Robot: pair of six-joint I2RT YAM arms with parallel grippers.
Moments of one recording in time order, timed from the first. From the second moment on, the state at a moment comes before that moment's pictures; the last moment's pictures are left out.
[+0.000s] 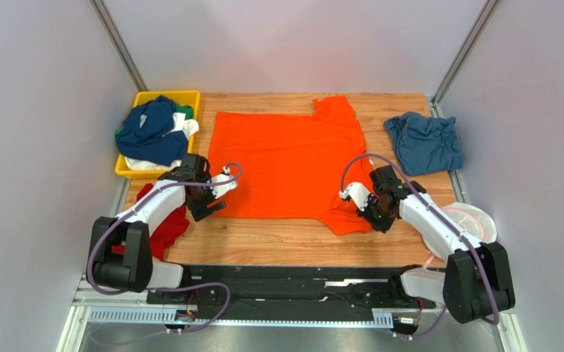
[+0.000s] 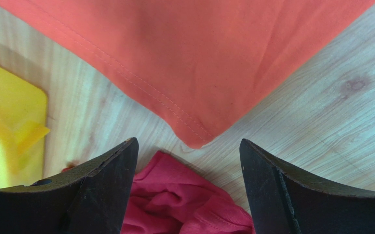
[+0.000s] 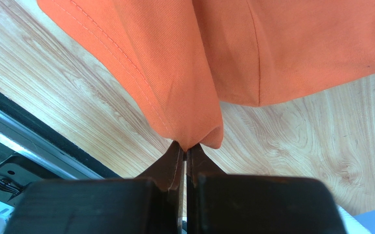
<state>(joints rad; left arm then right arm) -0.16 1.35 0.76 -0.62 0.04 0.91 0.27 1.21 0.72 -0.86 -0.12 -0.69</state>
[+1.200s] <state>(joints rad) -0.09 1.59 0.90 -0.74 0.16 0.97 0.27 1.19 0.72 -0.86 -0.11 -0.69</state>
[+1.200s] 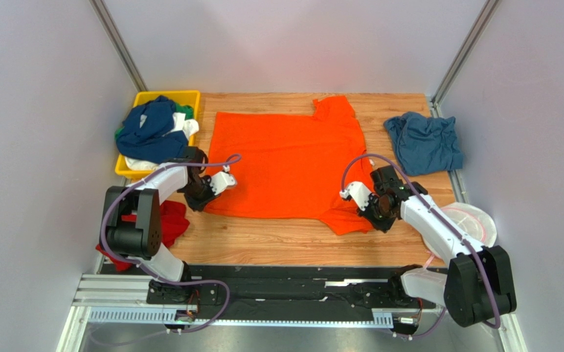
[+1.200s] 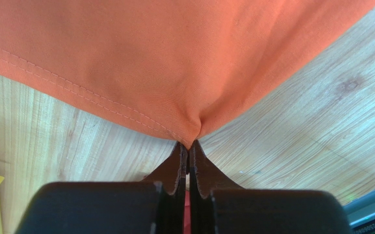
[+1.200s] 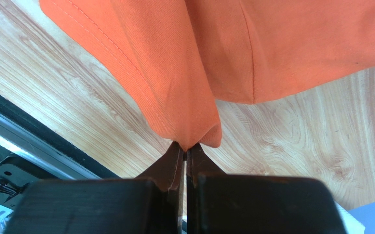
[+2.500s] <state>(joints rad) -0.09 1.27 0.97 -0.81 0.24 0.81 0.27 1.10 1.06 -1.06 -0.12 -0.64</state>
